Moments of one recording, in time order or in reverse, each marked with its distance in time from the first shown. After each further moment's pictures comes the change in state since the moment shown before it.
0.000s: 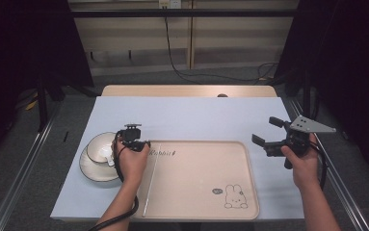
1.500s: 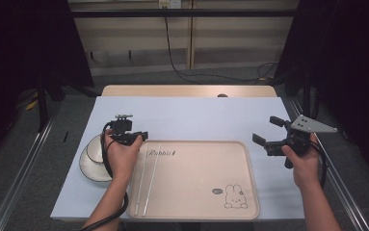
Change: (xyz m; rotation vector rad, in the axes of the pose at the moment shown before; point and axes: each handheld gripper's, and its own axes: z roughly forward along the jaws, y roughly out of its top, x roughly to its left) left arm 0.006 0.022 -0.049 -0.097 -0.086 0.036; right arm -0.001 0.002 -0.001 -0.008 -0.005 -0.002
